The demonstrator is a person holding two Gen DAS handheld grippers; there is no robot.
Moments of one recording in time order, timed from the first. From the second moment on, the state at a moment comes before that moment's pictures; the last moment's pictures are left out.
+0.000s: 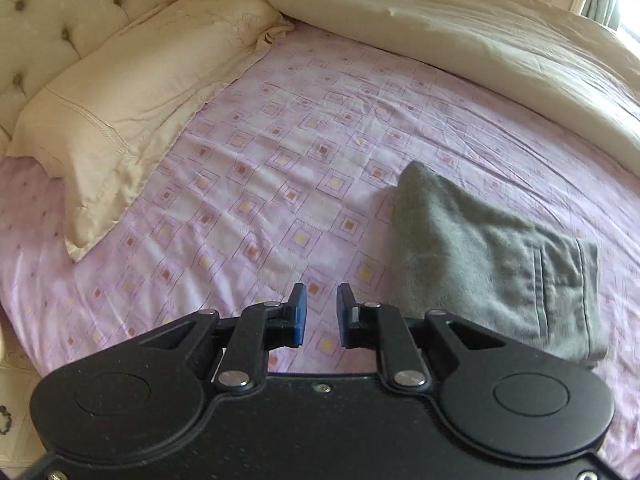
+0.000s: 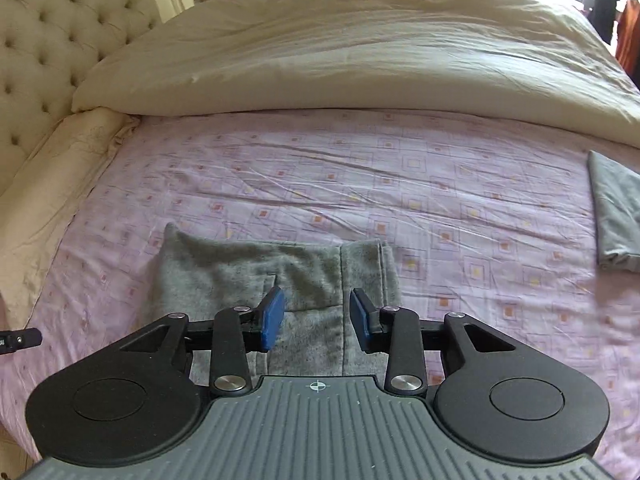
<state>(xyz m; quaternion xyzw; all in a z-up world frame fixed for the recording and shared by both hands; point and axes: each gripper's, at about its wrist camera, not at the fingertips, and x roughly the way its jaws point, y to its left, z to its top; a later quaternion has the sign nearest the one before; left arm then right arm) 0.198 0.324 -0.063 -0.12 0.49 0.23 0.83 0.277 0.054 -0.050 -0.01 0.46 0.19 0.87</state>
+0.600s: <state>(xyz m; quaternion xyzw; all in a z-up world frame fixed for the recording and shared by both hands) 0.155 0.195 -0.009 -0.06 0.48 0.15 0.86 0.204 0.022 0.002 0.03 0.42 0.21 0.88</state>
